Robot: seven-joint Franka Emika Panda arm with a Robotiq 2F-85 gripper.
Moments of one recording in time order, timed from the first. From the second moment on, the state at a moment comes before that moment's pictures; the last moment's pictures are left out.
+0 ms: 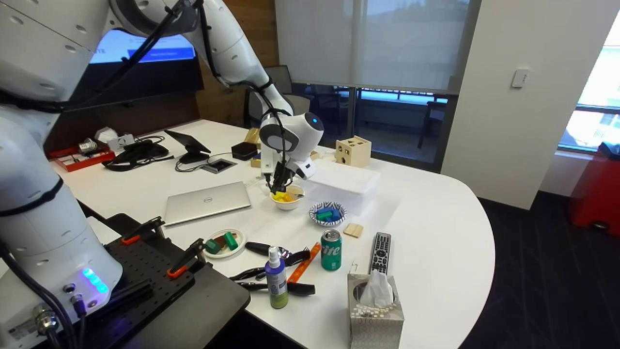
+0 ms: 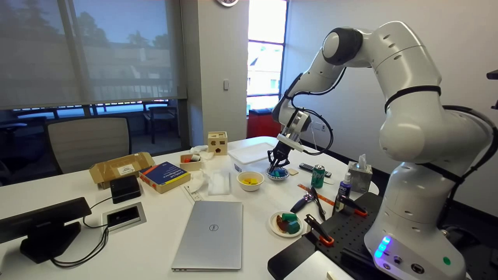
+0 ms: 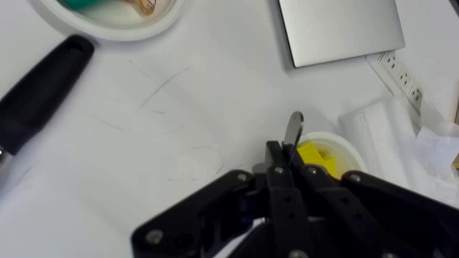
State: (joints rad) arm -0.35 0.69 0.03 -1.94 0.76 2.33 -0.13
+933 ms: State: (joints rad) arm -0.19 0.78 0.02 -2.11 0.79 2.68 -0.11
